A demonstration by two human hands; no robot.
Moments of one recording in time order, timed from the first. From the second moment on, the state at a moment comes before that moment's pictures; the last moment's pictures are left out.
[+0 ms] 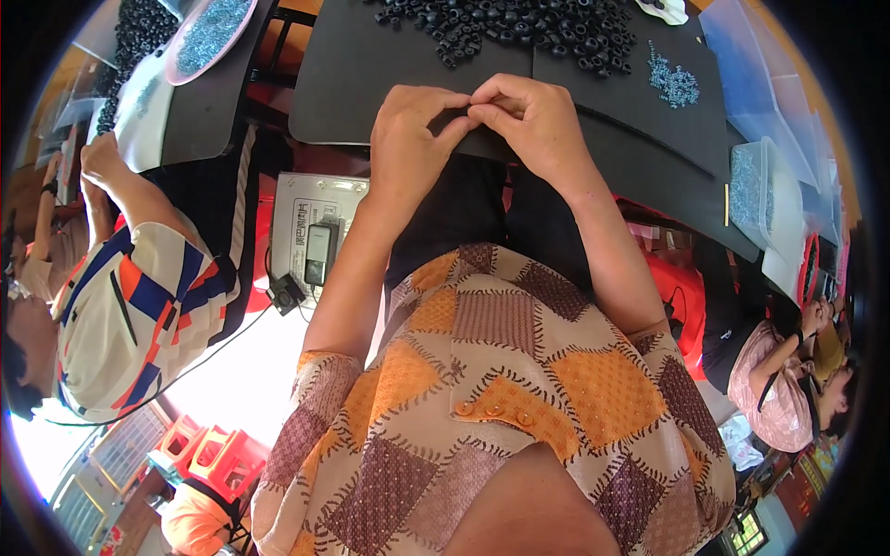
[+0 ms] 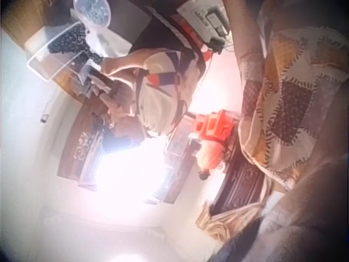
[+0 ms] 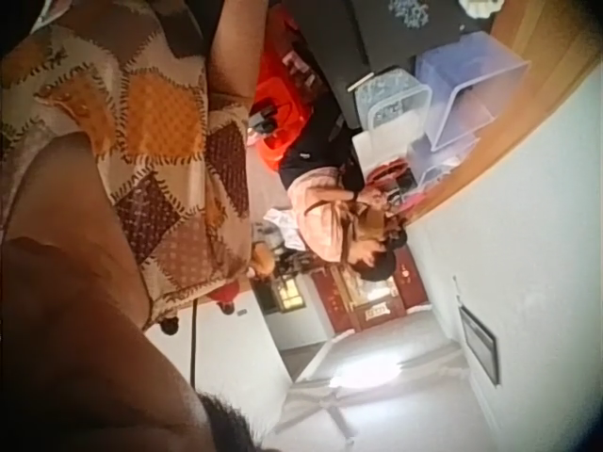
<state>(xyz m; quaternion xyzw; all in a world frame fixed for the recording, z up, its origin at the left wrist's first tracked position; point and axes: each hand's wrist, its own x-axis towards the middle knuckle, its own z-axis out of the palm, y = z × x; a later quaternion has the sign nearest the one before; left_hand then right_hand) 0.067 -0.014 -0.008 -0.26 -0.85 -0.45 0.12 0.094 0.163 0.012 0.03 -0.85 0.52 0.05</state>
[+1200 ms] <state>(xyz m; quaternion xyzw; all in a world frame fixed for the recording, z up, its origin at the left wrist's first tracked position) 0.064 -0.013 -0.017 -0.22 -0.86 -0.45 0.13 0.028 0.120 0.019 0.34 -0.79 0.42 0.29</state>
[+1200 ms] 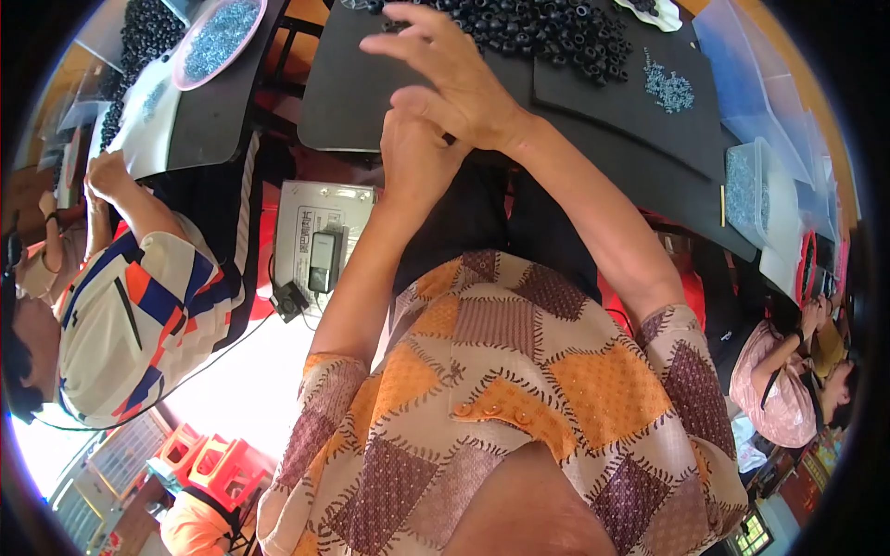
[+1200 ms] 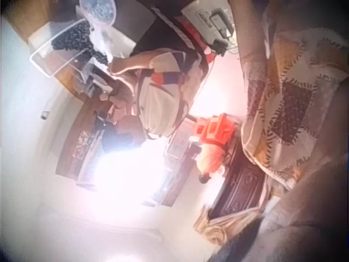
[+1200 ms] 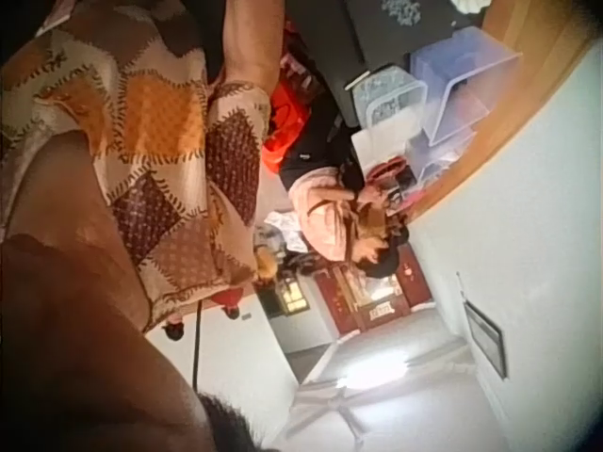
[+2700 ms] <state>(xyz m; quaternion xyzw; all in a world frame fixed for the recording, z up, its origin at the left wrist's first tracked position) 0.078 0.030 0.038 -0.19 -0.61 -0.74 -0.23 0.132 0.239 0.073 0.12 -0.83 0.54 0.10</state>
